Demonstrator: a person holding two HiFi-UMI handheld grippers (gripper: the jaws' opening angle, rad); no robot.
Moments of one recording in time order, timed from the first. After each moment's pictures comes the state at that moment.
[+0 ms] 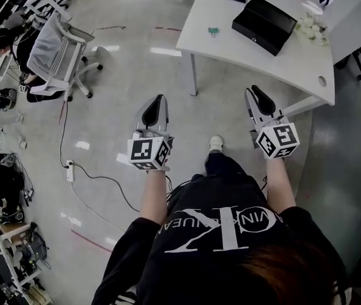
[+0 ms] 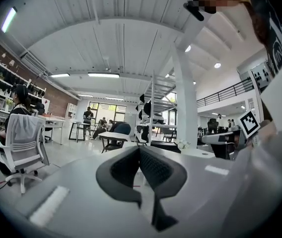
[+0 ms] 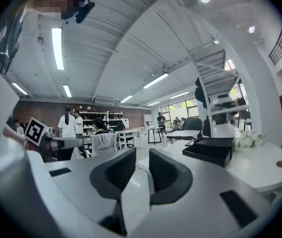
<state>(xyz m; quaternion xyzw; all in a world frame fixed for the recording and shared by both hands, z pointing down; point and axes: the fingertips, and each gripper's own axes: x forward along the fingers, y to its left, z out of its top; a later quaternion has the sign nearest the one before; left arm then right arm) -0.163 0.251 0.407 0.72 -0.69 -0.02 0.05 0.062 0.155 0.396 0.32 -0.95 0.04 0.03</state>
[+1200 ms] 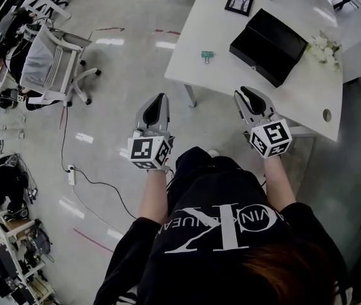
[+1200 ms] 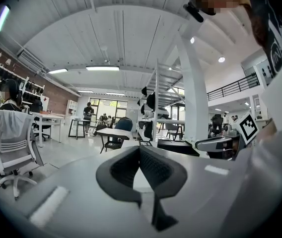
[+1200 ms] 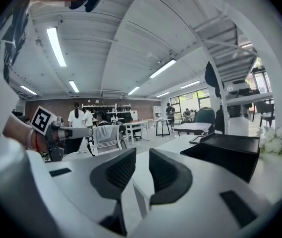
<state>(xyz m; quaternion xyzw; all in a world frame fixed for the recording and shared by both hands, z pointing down) -0.161 0.079 0.419 0.71 -0.70 0.01 0.07 0.026 -0.006 0.434 0.25 -0.96 0.06 0.08</state>
